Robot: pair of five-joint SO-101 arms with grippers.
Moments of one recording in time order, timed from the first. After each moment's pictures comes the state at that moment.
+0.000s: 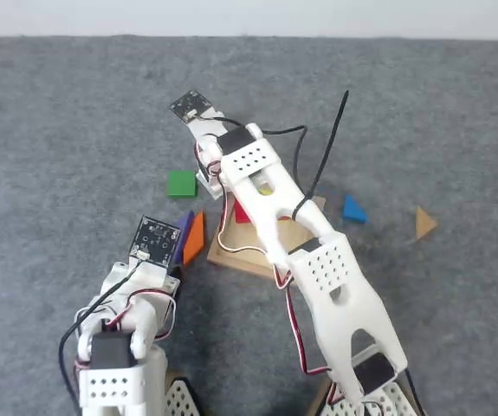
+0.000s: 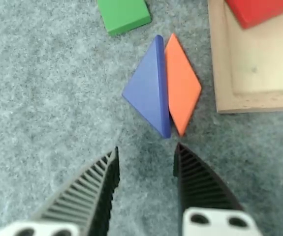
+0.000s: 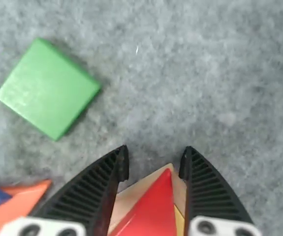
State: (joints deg) left arm -9.0 -103.1 96.9 71.5 -15.3; right arm -36.2 57.1 -50.0 73.8 9.1
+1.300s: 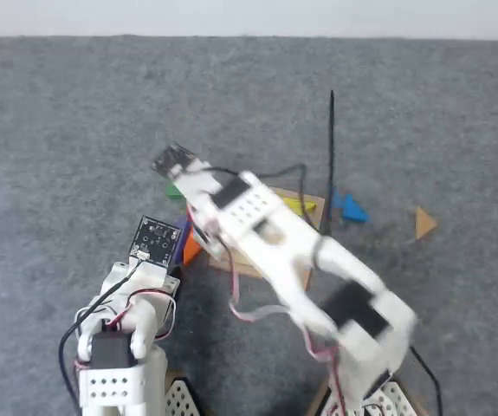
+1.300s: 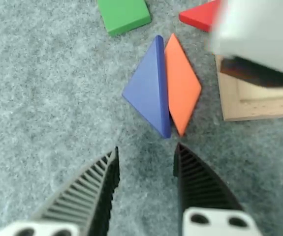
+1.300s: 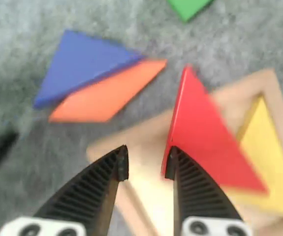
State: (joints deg) left arm -9.0 -103.1 96.9 71.5 -15.3; right arm -45.7 10.9 13.7 59.0 8.5
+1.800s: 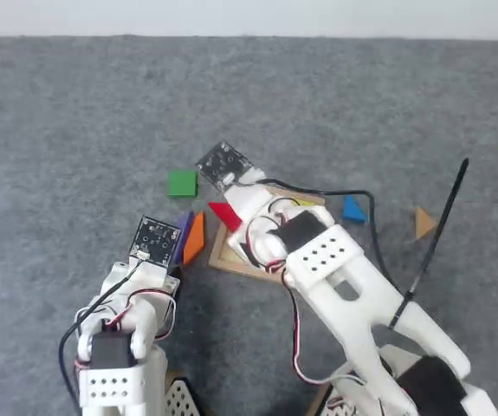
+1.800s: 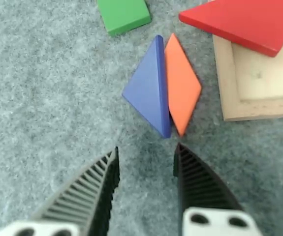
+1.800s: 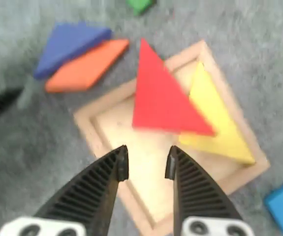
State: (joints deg) left arm -9.0 -103.1 96.9 71.5 -15.3; right arm -40.2 -20.7 36.1 53.0 7.8
